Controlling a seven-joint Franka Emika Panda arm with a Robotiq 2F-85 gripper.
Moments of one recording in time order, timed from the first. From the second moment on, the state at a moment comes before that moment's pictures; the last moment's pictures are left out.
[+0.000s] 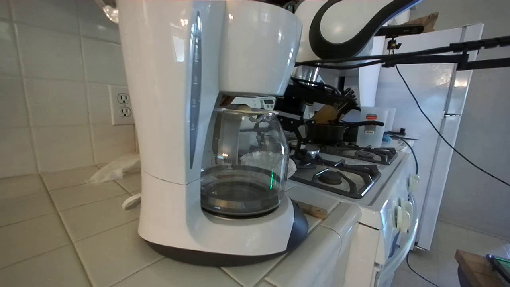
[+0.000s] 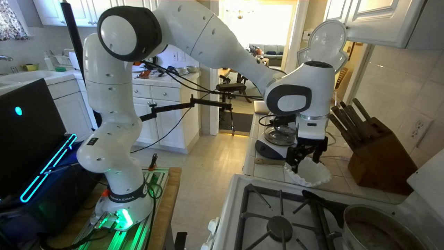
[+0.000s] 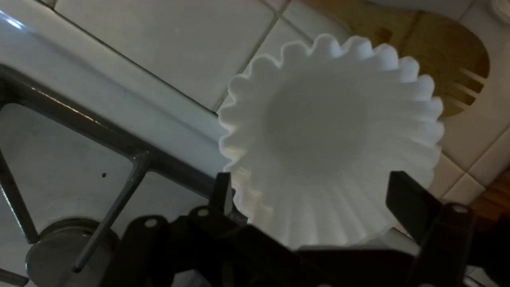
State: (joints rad) arm -0.01 0.16 -0.03 -1.98 0.02 2.31 1.14
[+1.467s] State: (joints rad) arm -0.01 0.16 -0.03 -2.00 0.02 2.34 1.15
